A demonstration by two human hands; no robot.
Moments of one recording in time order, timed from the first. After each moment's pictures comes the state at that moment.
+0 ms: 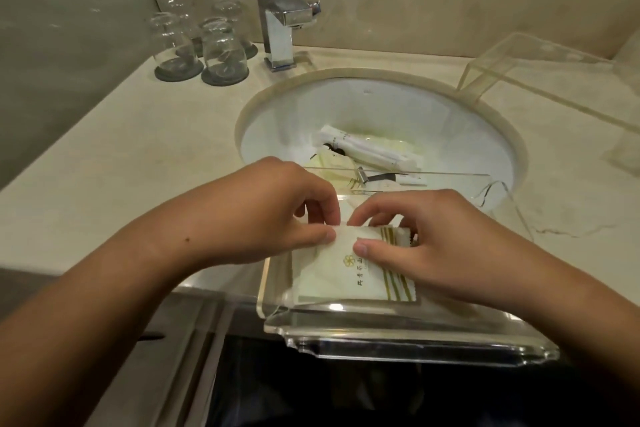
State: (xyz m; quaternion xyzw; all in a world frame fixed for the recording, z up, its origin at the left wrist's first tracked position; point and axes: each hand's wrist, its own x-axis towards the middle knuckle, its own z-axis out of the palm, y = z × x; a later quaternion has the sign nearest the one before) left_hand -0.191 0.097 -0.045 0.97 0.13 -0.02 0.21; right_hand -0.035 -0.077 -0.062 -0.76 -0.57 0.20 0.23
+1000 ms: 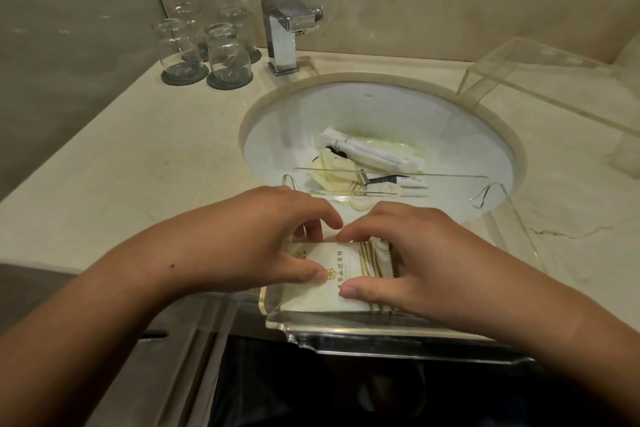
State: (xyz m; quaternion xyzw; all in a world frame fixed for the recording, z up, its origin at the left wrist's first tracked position) left_hand -0.210 0.088 -0.052 0.97 0.12 -0.05 0.21; right_hand -0.050 -0.081 -0.067 -0.74 -0.62 0.19 0.16
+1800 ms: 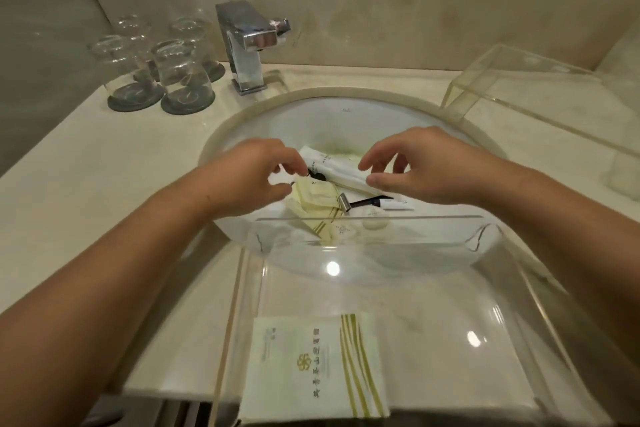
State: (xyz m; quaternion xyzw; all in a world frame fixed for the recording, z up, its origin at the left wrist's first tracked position) left_hand -0.101 0.203 -0.095 0.98 0.16 0.03 0.15; right_hand 0.100 0.010 -0.070 -0.79 -0.57 0.16 0.15
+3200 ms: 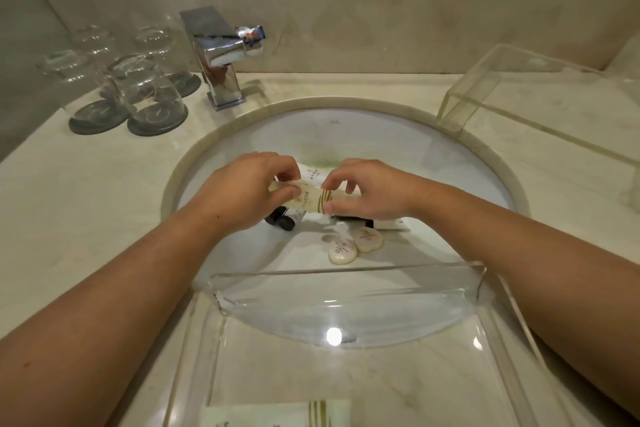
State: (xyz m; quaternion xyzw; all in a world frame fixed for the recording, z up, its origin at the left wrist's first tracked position) left_hand -0.047 0.227 -0.135 0.97 0.20 0.08 0.14; right_hand 0.140 0.077 -0.147 -0.75 -0.60 0.23 0.16
